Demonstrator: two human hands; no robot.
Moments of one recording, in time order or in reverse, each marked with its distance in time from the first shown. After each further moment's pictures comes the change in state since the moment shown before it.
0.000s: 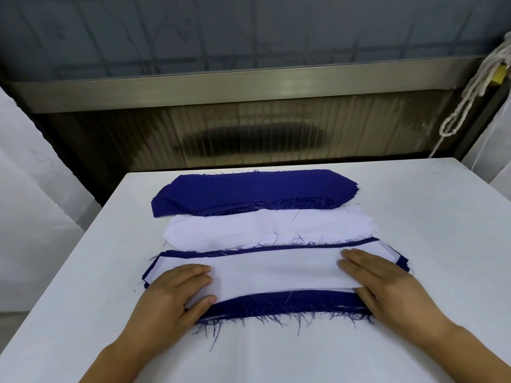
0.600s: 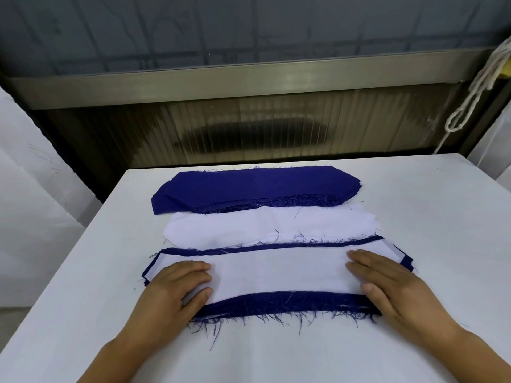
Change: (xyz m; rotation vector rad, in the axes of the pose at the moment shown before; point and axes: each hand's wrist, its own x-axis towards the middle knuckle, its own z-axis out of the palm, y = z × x) left_hand 0.002 -0.003 0.004 -0.135 0.025 -0.052; right_hand -0.012 0.004 -0.001 0.248 -0.069 0.146
